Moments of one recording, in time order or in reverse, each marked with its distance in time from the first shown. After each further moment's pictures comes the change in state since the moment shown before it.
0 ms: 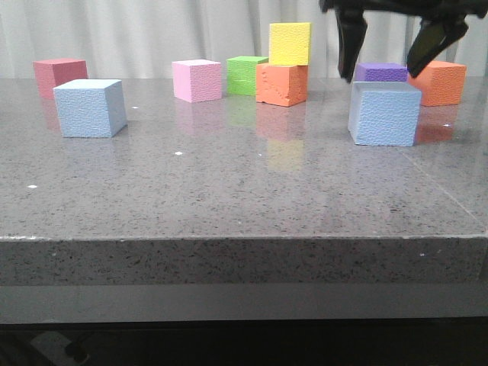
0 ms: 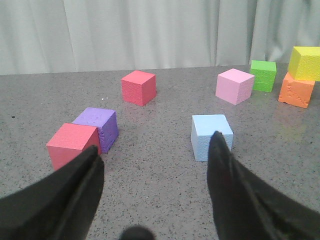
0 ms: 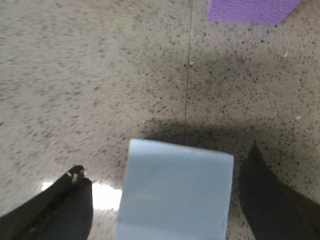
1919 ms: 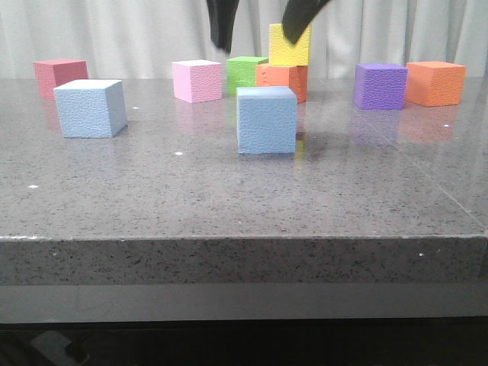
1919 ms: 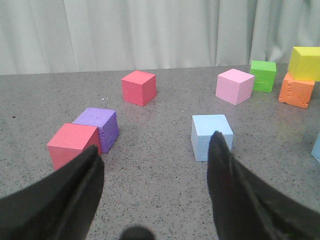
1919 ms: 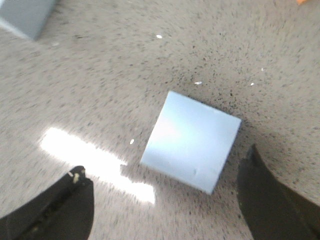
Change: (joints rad) left arm 0.000 0.000 0.000 0.001 0.000 -0.002; right arm 0.316 -0.003 -0.251 0.039 0.219 -0.158
